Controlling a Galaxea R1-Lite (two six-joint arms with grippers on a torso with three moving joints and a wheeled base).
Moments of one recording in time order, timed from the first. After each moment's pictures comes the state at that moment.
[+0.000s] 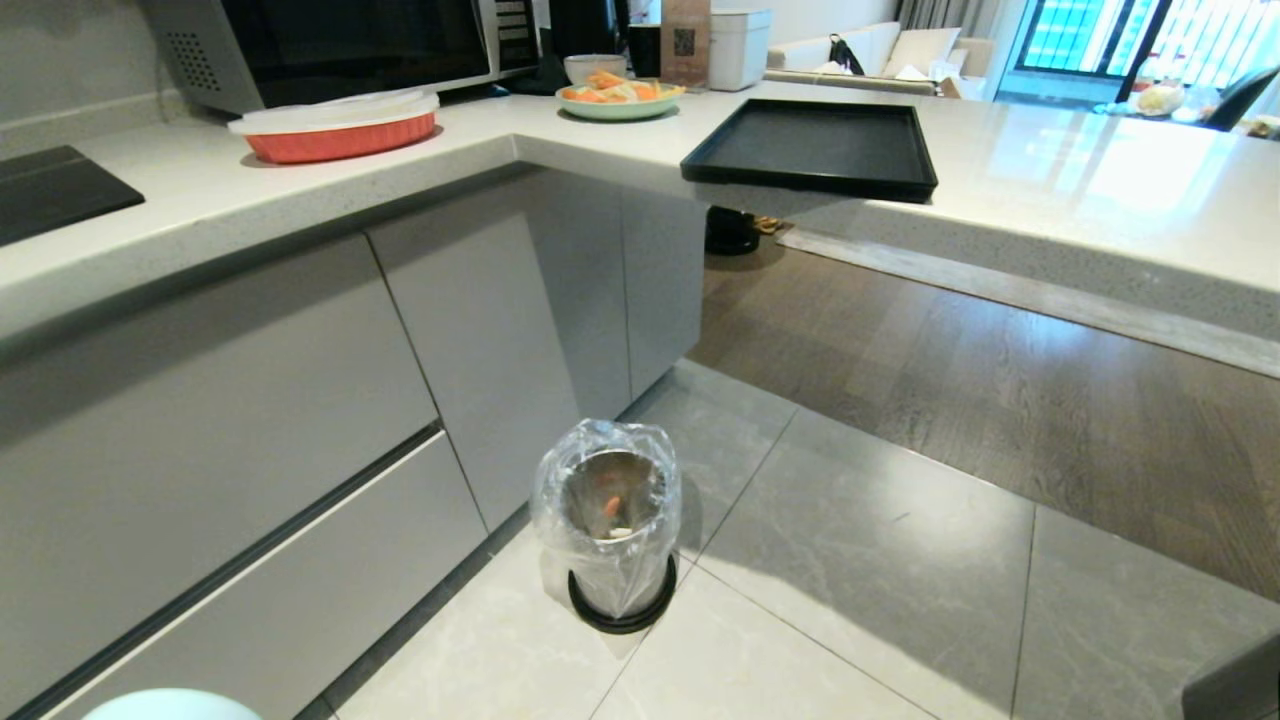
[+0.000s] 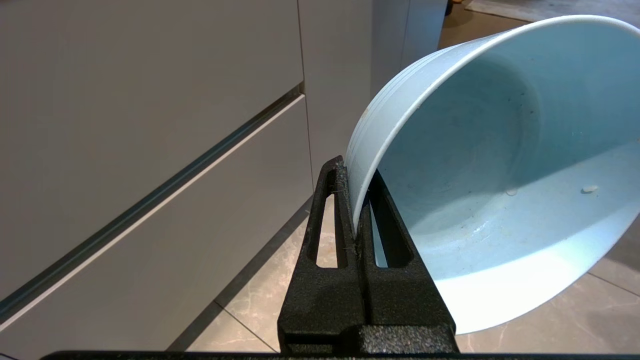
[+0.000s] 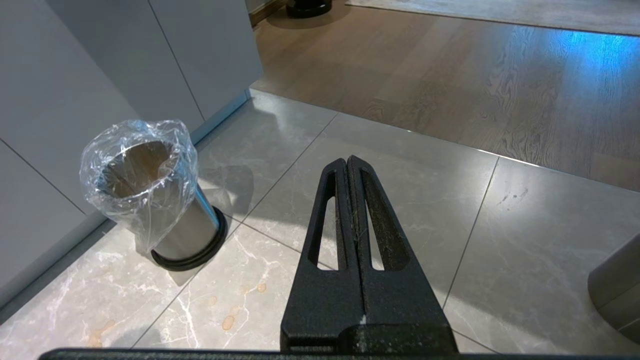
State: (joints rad) left arm 0.00 0.00 0.00 -0.01 -0.01 0.02; right arm 0.00 0.00 0.00 -0.01 -0.06 0.10
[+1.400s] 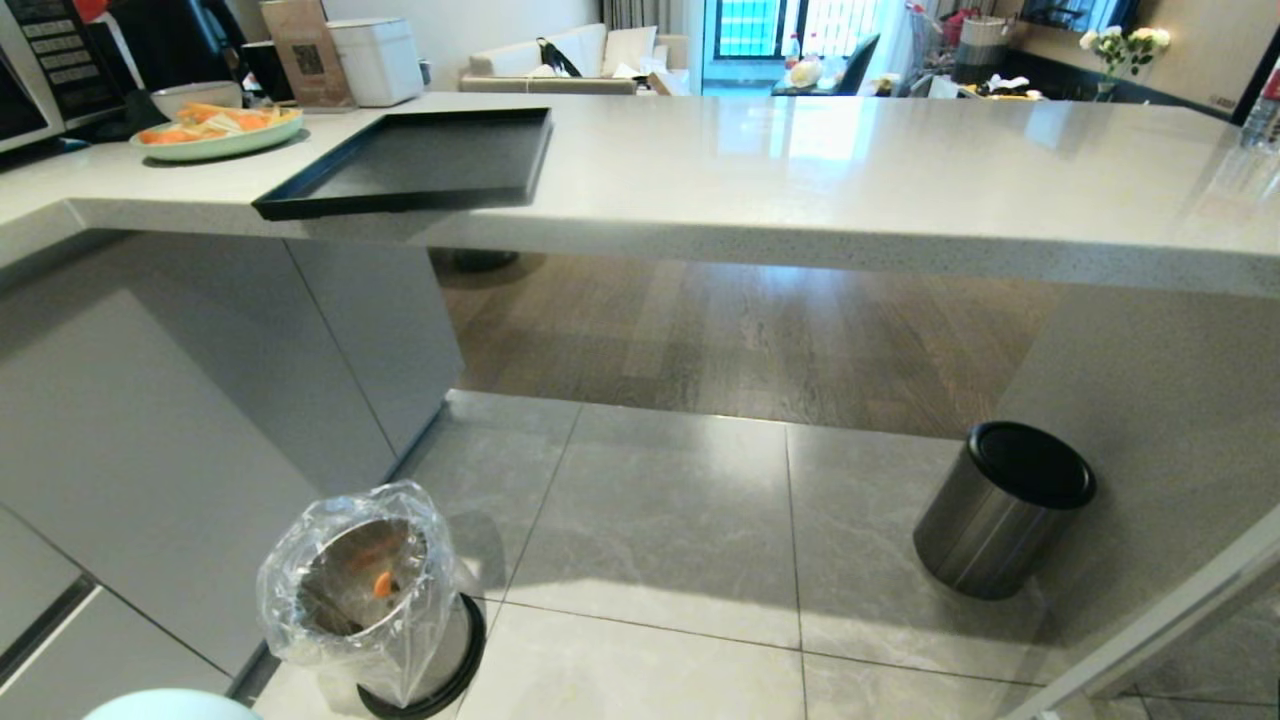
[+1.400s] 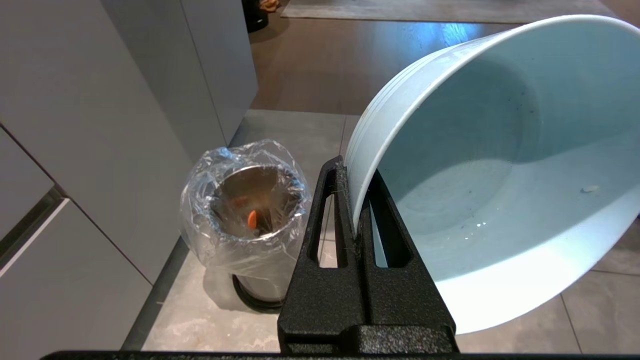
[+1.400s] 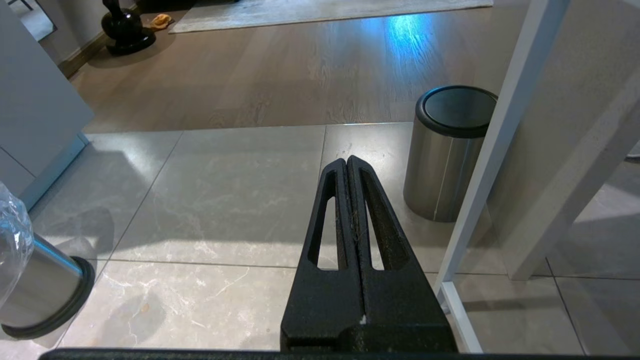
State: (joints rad) left arm 0.00 0.00 0.00 -0.01 -0.01 0.02; right arm 0.00 0.00 0.00 -0.01 -0.06 0.10
